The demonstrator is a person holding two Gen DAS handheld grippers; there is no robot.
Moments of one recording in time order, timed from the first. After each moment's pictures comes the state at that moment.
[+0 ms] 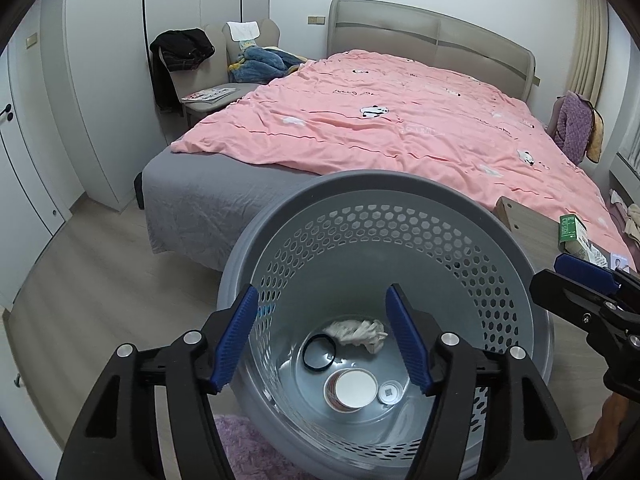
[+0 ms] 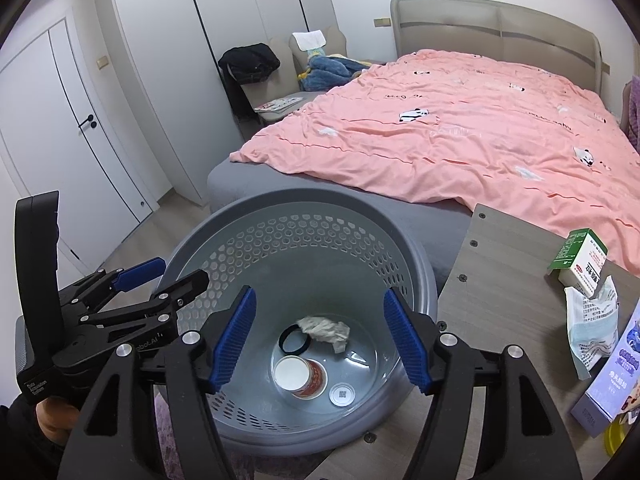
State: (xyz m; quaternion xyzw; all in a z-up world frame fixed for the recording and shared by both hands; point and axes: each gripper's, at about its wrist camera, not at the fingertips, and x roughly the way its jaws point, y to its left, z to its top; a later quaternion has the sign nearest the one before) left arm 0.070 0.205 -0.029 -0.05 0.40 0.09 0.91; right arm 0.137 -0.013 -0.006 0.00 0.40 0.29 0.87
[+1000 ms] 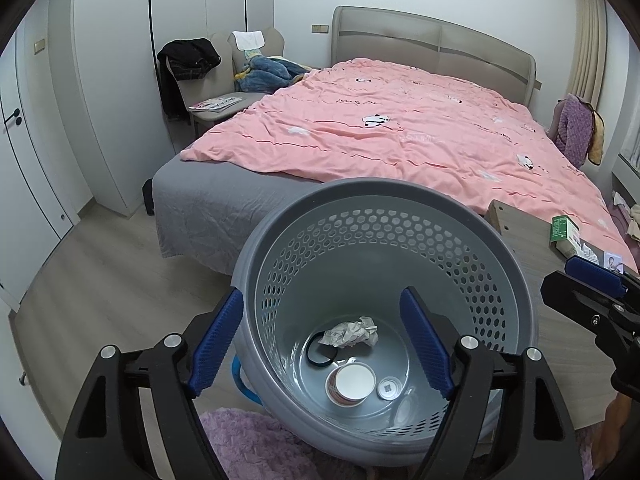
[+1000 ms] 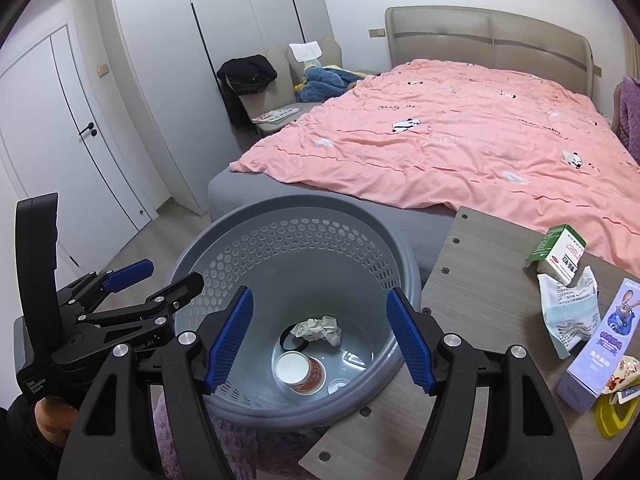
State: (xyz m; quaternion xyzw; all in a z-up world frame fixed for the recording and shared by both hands) left arm 0.048 0.195 -0.013 -0.05 0.39 0.10 0.92; right arm 0.117 -0.030 0.007 0.01 0.38 0.28 0.88
